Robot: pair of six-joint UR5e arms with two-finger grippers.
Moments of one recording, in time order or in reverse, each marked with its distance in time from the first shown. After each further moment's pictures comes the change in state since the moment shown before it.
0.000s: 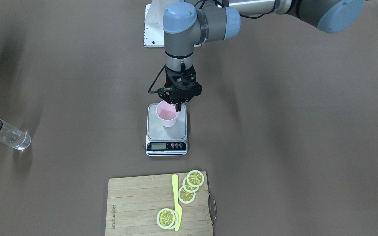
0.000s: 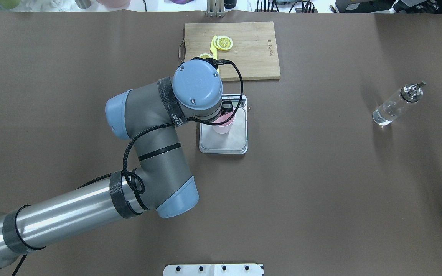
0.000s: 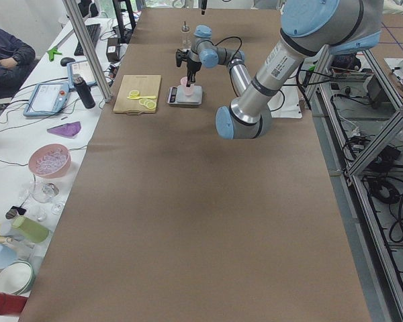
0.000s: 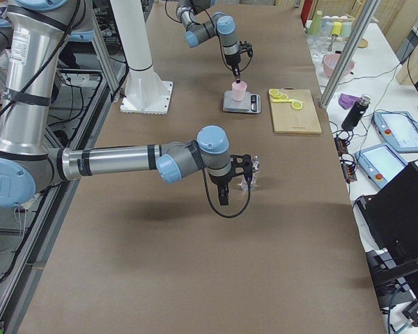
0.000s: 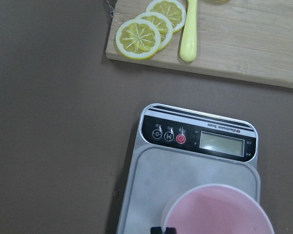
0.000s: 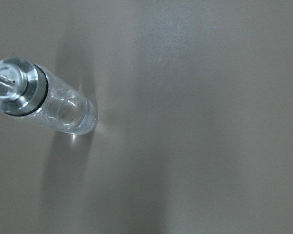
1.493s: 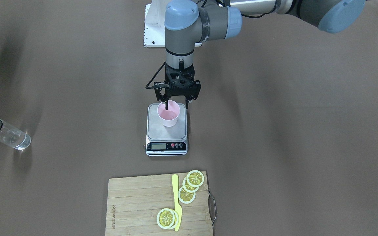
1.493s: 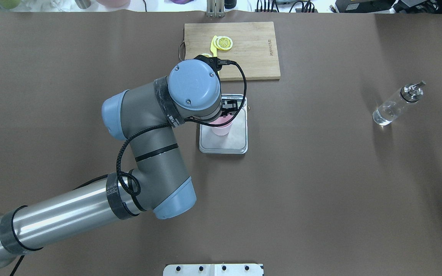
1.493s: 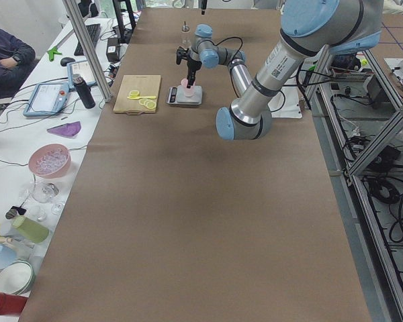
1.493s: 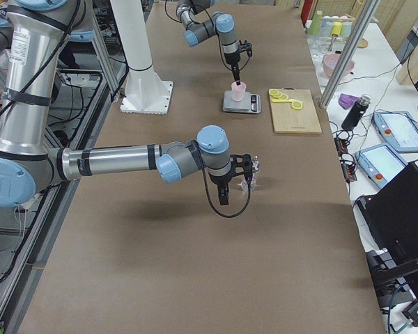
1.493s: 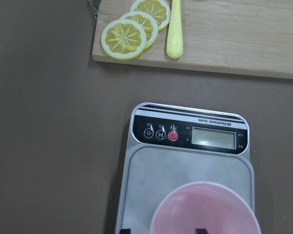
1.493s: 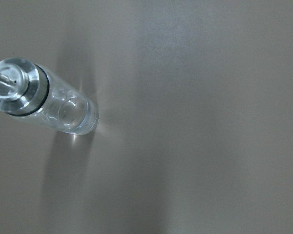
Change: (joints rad) left arm -0.009 0.012 -0.036 -0.026 -0.004 0.114; right arm 0.000 0.000 0.002 0.000 0.001 -0.001
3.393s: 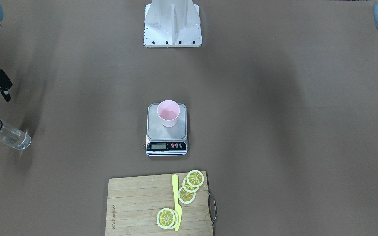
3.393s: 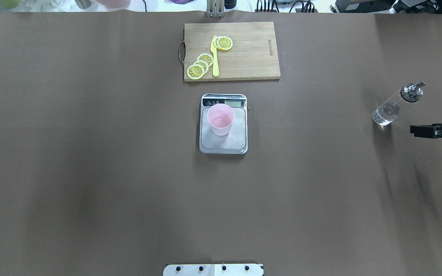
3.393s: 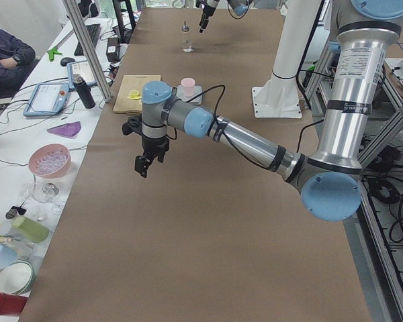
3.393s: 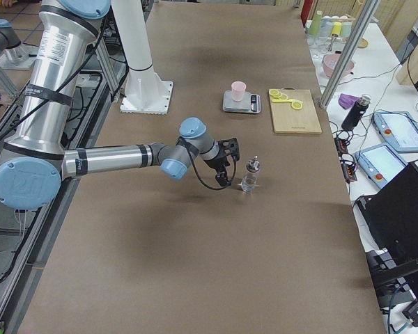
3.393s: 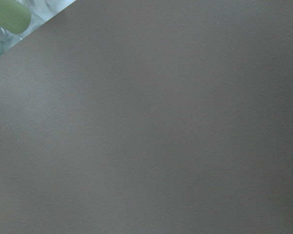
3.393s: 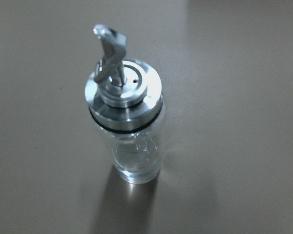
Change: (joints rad) left arm -0.834 0.744 -0.283 0.081 -0.451 1.411; right arm -0.463 -0.062 -0.039 0.555 -0.546 0.500
